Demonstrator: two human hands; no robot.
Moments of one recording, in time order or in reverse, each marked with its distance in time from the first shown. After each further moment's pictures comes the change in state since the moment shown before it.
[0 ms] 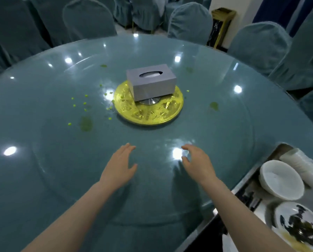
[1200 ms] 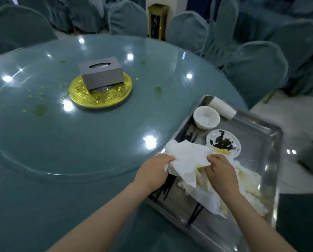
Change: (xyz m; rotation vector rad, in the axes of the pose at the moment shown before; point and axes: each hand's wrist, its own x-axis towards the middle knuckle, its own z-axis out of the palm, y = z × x) left_hand -0.166 0.161 0.081 -0.099 -0.228 0.540; right_hand -0.285 0.092 -0.056 -0.093 0.382 0.361
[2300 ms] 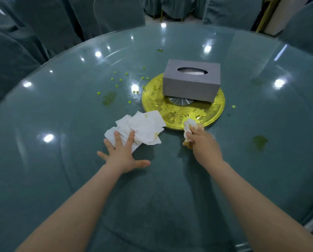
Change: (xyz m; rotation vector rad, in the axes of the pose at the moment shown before) left_hand 0.046 -0.319 -0.170 0.234 -0.021 -1.052; right_hand 0.263 -0.279 0.232 -0.089 -0.387 -0.671
